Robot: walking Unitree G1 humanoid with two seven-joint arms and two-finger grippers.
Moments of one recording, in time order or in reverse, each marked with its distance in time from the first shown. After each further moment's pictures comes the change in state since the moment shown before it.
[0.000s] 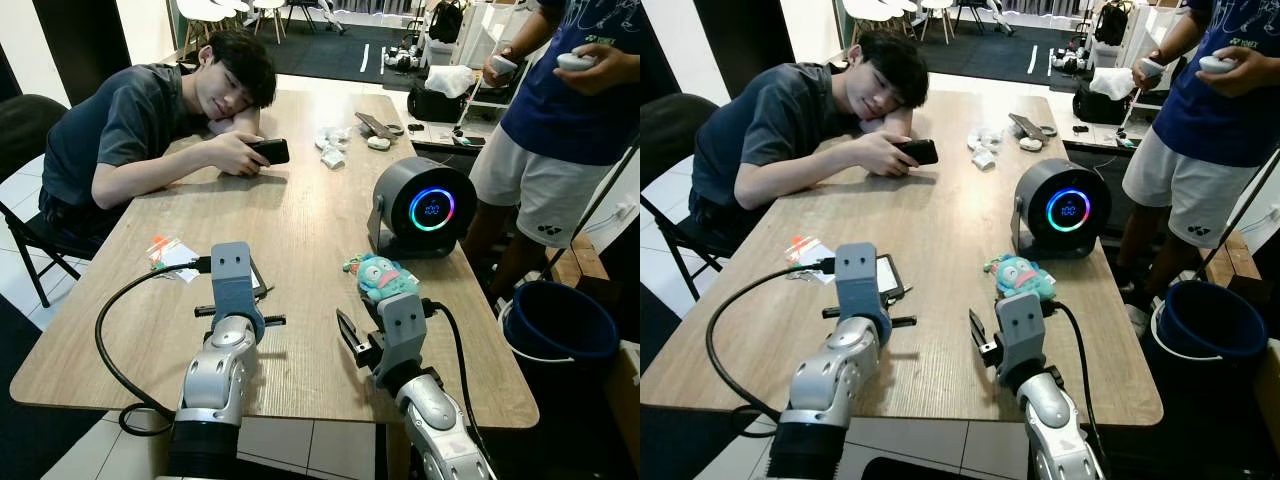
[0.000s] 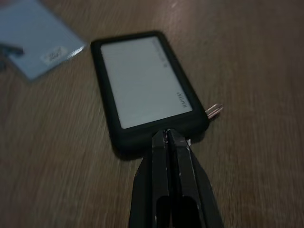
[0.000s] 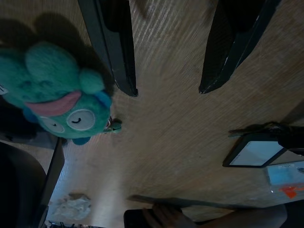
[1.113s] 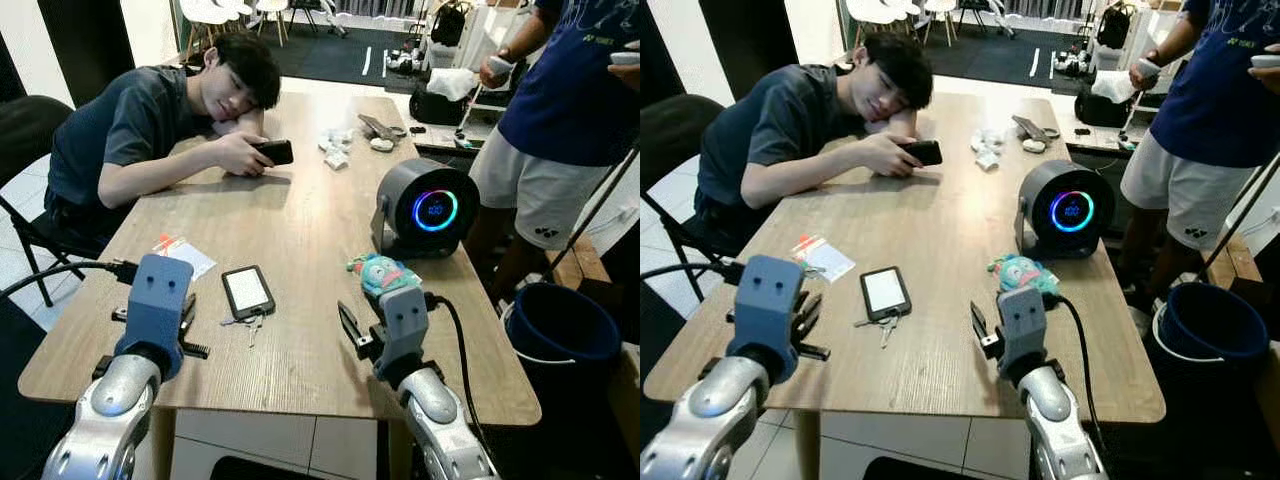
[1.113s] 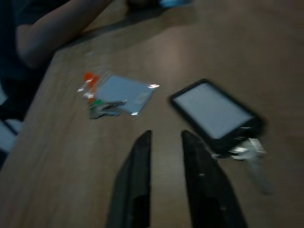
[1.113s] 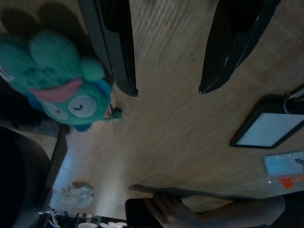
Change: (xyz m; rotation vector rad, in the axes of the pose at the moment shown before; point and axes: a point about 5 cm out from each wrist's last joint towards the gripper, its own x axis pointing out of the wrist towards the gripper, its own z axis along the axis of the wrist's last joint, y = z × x) left arm -0.085 0.068 0.017 0.286 -0.179 -0.115; right arm 0.003 -0.004 0.005 -0.013 -0.022 -0.011
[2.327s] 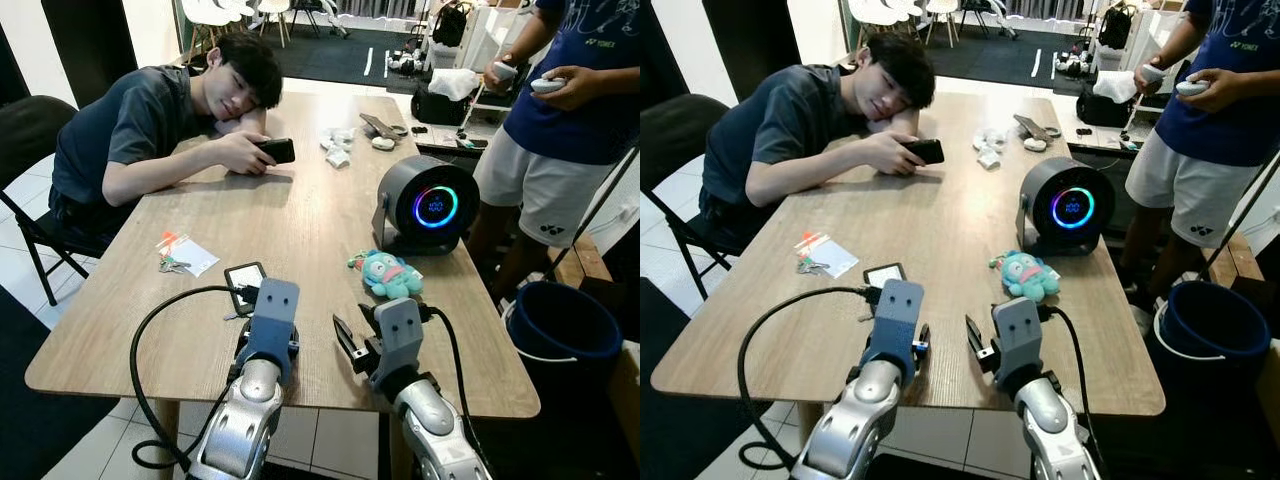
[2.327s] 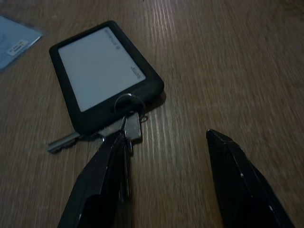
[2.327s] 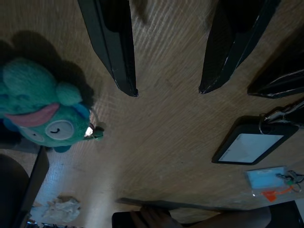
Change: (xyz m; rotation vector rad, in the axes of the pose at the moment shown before) left arm 0.065 -0.109 -0.036 -0.065 0.179 0.036; right arm -0.006 0.009 -0.010 0.019 0.037 0.029
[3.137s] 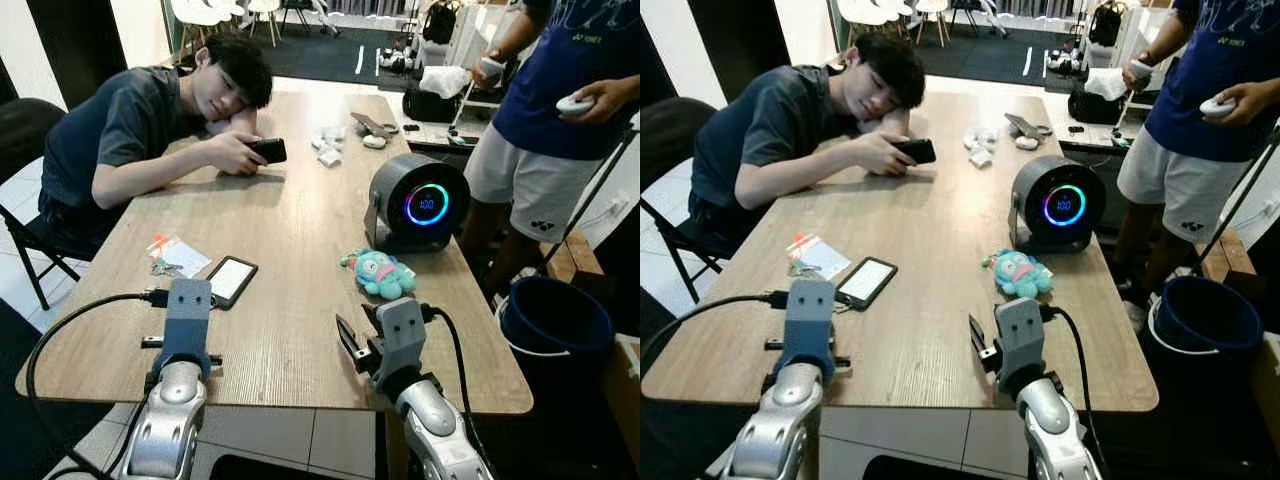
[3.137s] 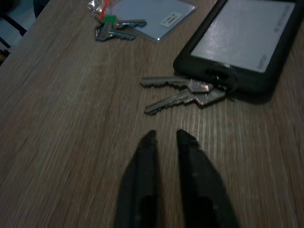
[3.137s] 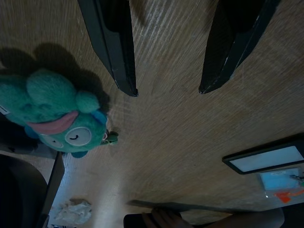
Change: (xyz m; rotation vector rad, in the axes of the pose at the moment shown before) left arm -0.011 0.094 -0.030 0.000 0.056 0.273; right arm -0.001 -0.002 0.001 -0.004 -0.001 -0.016
